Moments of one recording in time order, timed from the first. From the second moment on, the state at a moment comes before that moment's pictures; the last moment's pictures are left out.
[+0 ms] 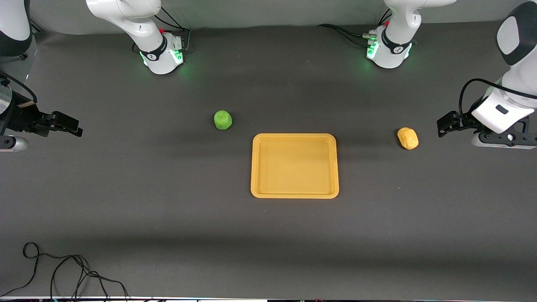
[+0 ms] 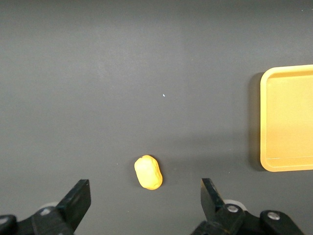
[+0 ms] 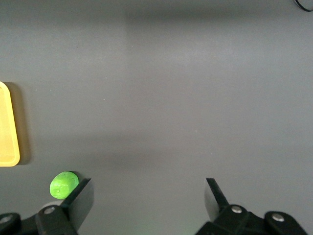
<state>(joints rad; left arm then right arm) 0.02 -0.05 -0.07 -1.89 0.01 1.86 0.03 0.02 0.04 -0.04 -1.60 0.01 1.59 0.02</state>
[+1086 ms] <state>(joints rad) 0.02 -0.03 -0.06 -2.10 0.02 2.11 0.03 0.15 0.02 -0.03 -1.66 0.02 1.61 0.13</state>
